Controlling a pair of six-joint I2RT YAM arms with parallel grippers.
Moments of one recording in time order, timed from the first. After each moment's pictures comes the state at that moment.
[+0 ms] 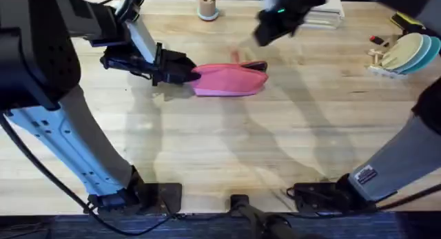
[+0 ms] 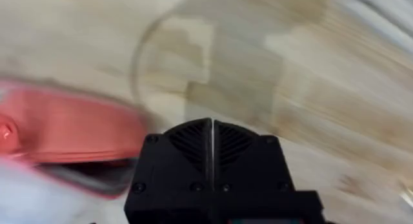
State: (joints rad) left arm 0.16 2.07 1.26 -1.20 1.26 1.78; right arm 0.34 1.92 1.68 -0.98 -0.01 -0.11
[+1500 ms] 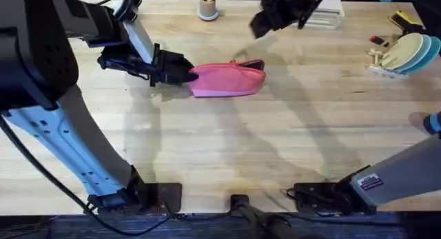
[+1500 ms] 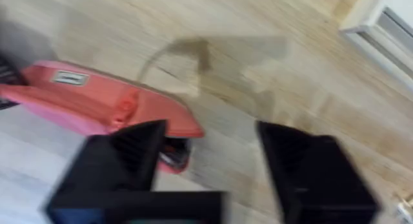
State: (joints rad) left arm 0.17 2.07 1.26 -1.20 1.24 1.78; right arm 0.41 1.79 1.68 -1.01 0.11 -0.07
